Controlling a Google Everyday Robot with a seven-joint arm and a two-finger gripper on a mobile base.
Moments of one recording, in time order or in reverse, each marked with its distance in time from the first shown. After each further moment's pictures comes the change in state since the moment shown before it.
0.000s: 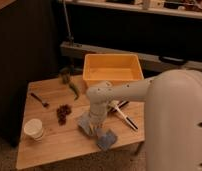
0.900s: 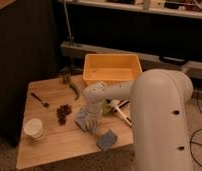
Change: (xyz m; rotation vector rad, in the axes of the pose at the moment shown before) arm -0.042 0.017 0.015 -0.008 -0.063 -0.009
